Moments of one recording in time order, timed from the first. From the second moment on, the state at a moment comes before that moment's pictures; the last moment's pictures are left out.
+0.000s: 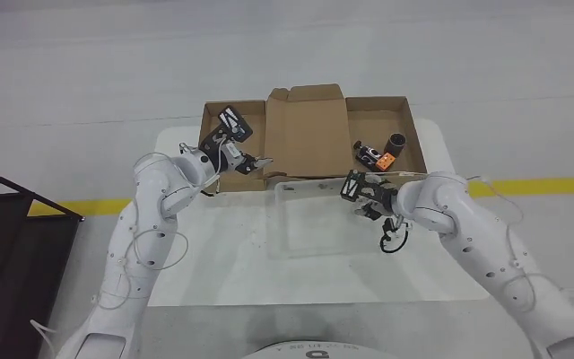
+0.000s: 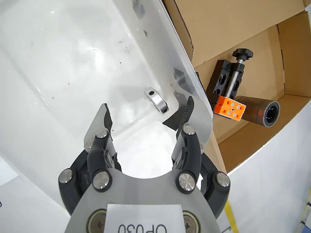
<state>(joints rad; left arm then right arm) 1.17 -1.21 -1.29 -1.65 1.33 -0.64 -0.47 -1.20 -0.86 1.02 -1.78 -1.06 -0.52 1.00</state>
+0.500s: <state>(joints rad) 1.17 -1.21 -1.29 -1.65 1.33 -0.64 -0.47 -1.11 -0.90 0.91 -1.71 -1.14 -0.49 1.05</state>
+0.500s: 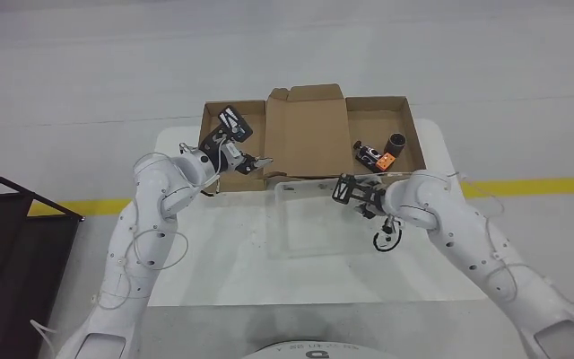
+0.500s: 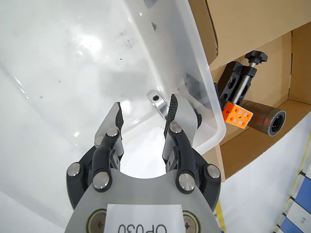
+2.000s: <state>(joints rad) 1.17 -1.21 -1.29 -1.65 1.33 -0.64 -0.47 -1.15 -0.93 0.98 -1.73 -0.81 -0.48 0.92</state>
